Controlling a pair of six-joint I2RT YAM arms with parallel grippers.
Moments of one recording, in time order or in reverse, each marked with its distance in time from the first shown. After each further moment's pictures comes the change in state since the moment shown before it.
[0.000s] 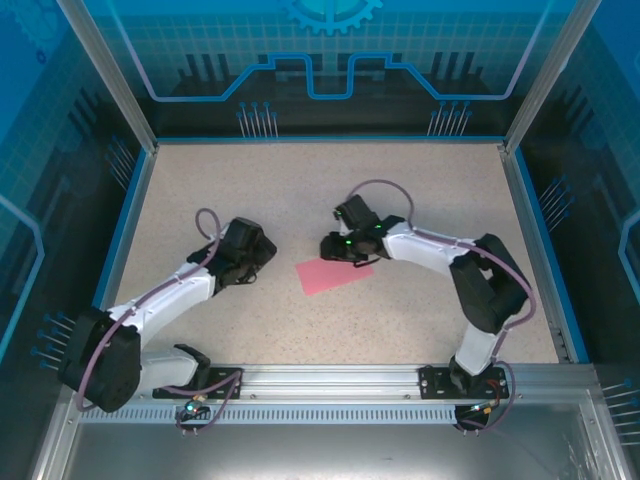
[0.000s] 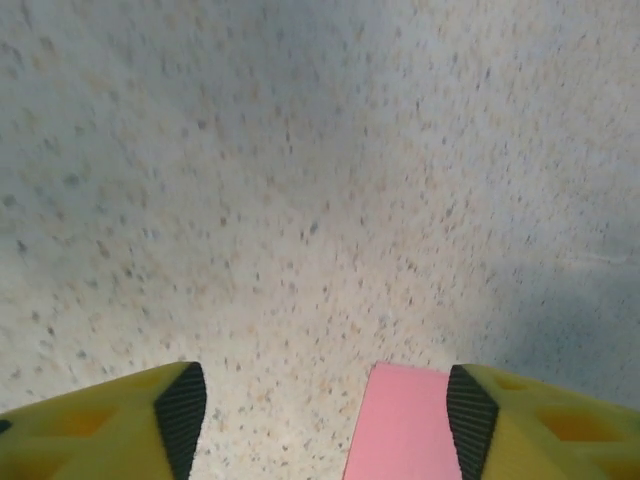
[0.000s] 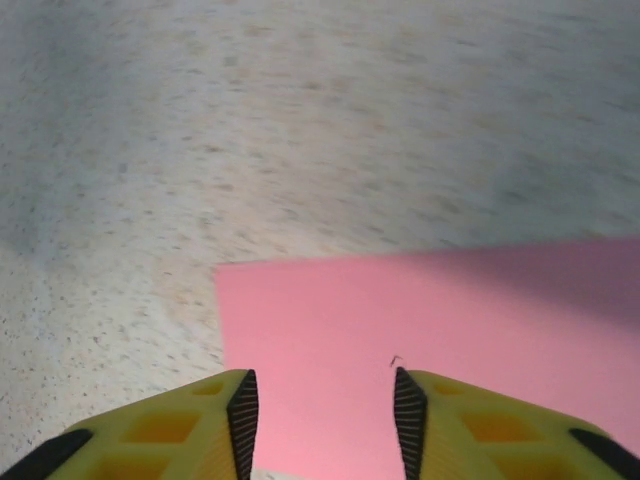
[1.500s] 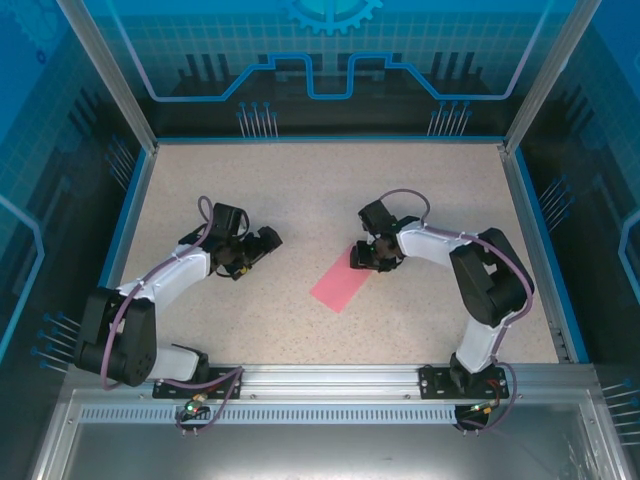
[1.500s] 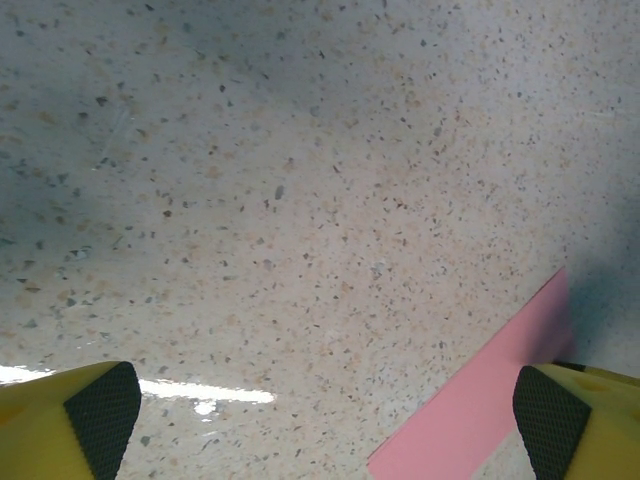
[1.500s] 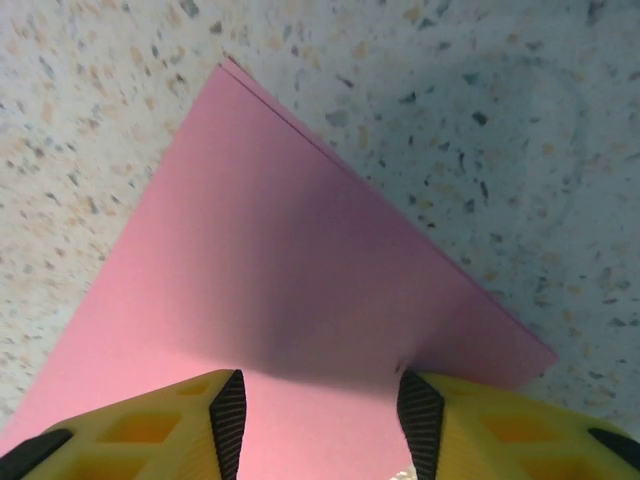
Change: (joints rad) left arm 0.159 0.127 0.057 -0.001 0.376 0.289; right arm -0.172 -0.011 -0.129 -0.126 0.064 -0.055
